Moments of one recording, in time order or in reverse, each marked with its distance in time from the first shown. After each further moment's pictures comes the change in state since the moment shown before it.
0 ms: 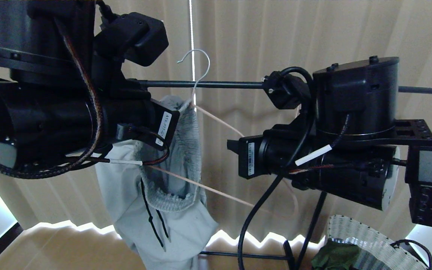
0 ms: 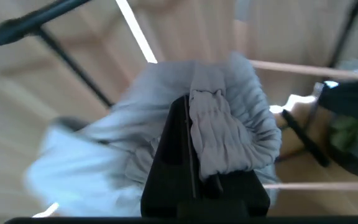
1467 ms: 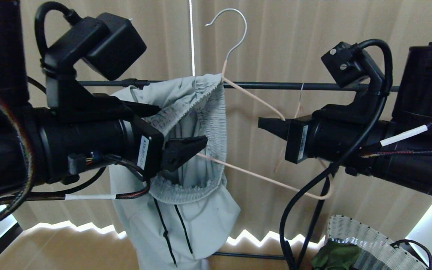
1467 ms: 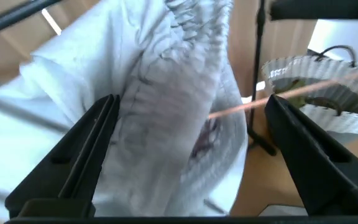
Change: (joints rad) left arm -0.003 -0.143 0.208 -0.147 -0.256 0.027; right arm -0.127 -0.155 0.151 -0.156 0.130 -0.130
